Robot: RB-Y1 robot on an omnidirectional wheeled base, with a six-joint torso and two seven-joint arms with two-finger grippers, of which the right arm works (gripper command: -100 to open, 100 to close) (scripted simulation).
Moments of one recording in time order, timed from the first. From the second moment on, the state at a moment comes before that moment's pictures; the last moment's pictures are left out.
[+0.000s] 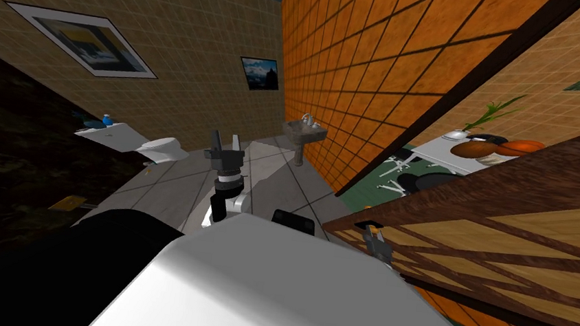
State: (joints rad) arm 0.24 -0.50 0.28 -0.55 -0.50 -1.24 -1.85
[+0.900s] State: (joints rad) arm 0.28 -0.53 0.36 -0.56 -0.42 -1.32 -1.88
